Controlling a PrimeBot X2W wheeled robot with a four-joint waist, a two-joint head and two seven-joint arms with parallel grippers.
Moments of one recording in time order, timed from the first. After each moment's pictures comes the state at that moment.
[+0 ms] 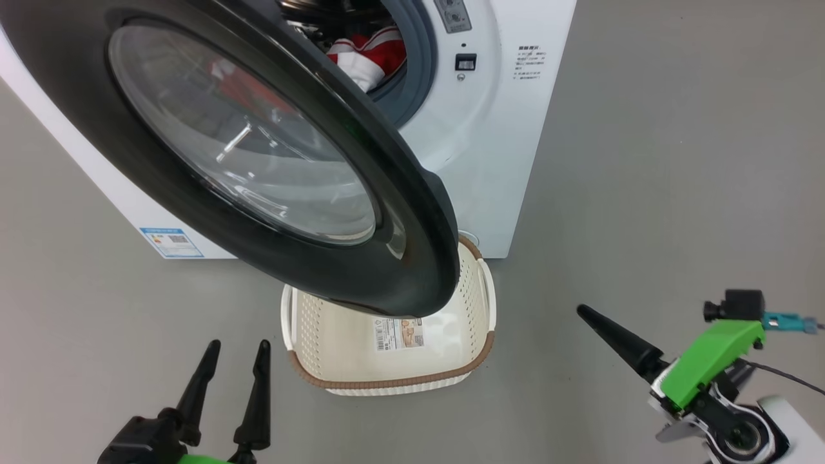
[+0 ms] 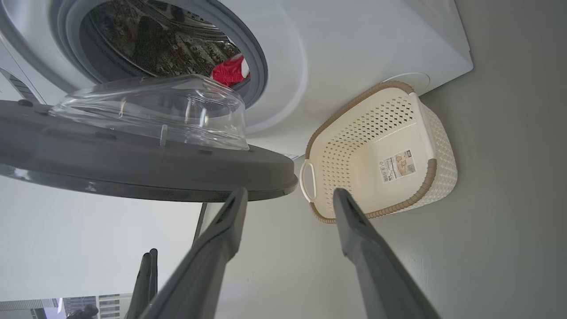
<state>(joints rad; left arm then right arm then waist) -0.04 0.04 -0.04 0.19 -0.27 -0.11 -0.25 -0.24 -0.29 0.28 0.35 1.50 0.12 0.33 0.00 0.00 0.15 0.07</state>
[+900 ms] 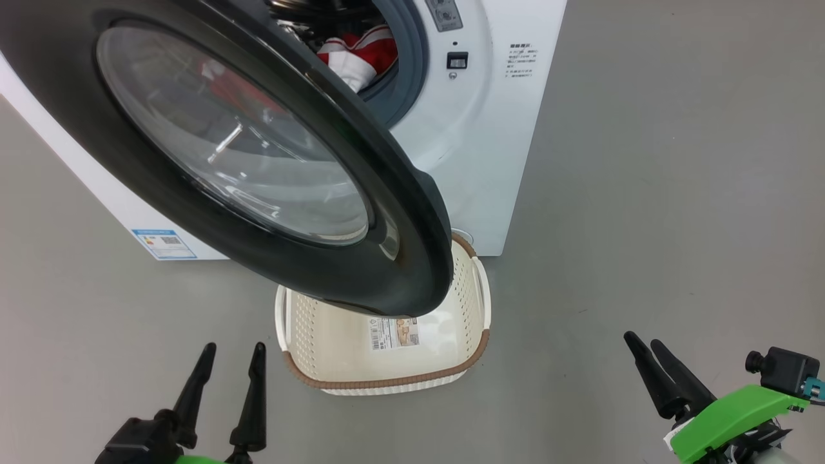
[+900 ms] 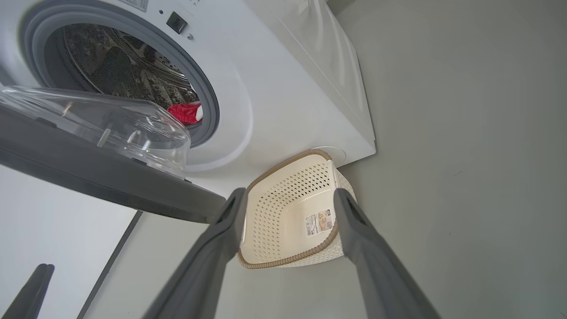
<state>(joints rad) -0.04 0.04 -0.02 0.21 -0.27 -0.12 -0.25 -0.14 -0.43 0.47 0.36 1.33 0.12 -0.20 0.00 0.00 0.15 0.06</state>
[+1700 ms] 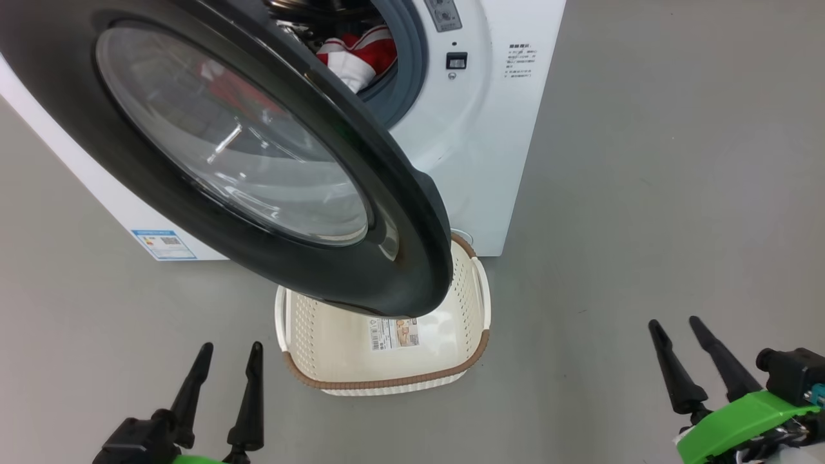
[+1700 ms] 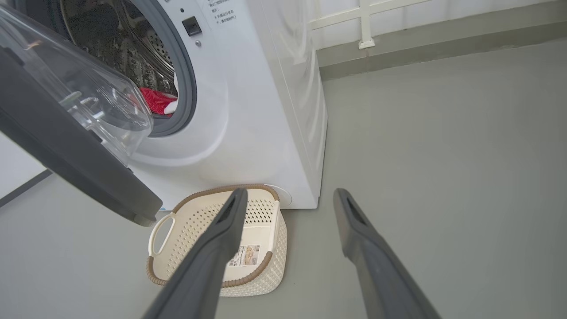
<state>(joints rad) -0.04 0.04 -0.02 0.21 -0.27 -0.12 -0.25 -0.08 -0.31 0.21 0.37 0.73 0.12 -0.25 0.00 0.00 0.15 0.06</state>
